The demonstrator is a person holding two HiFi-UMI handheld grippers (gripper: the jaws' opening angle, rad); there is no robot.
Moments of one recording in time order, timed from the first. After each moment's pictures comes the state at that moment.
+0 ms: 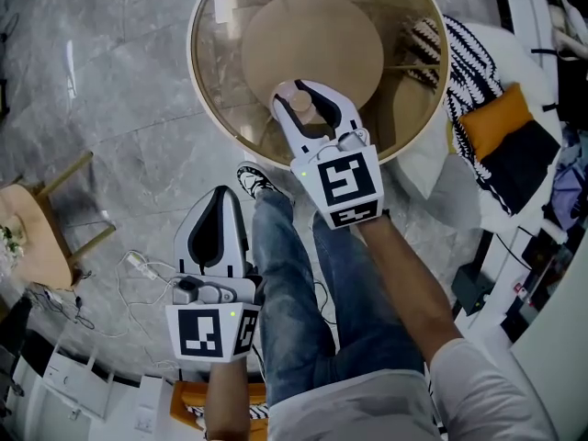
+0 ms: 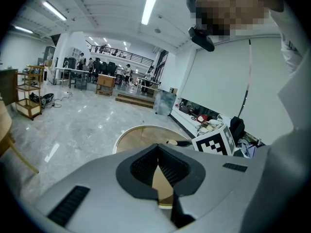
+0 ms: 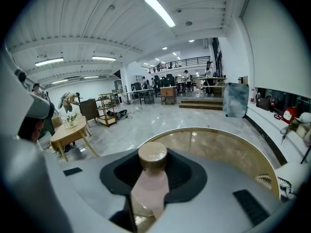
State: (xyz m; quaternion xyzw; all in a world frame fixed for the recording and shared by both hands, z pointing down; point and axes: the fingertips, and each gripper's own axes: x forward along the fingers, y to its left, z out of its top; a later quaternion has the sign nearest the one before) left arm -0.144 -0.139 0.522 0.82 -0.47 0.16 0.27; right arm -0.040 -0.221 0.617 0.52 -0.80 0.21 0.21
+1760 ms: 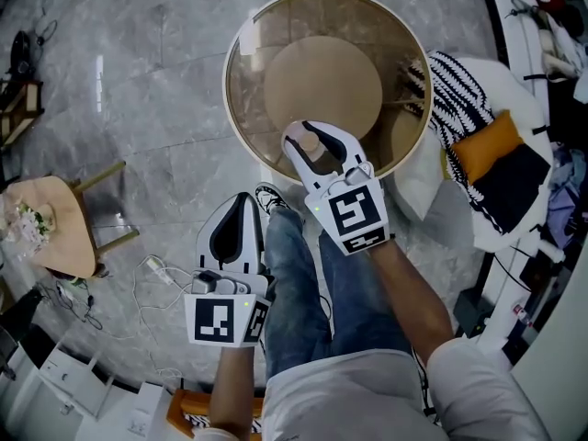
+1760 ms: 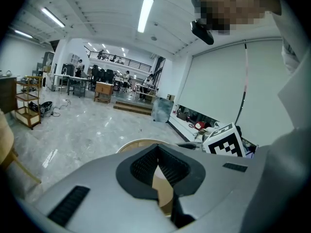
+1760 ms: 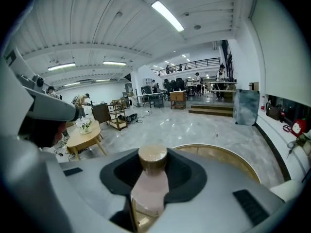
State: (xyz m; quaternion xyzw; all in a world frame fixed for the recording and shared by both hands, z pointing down) left arm -0.128 -0.144 0.419 0.84 -0.47 0.13 0.25; right arm -0.046 -0.203 0.499 0.47 -0.84 0.19 0.20
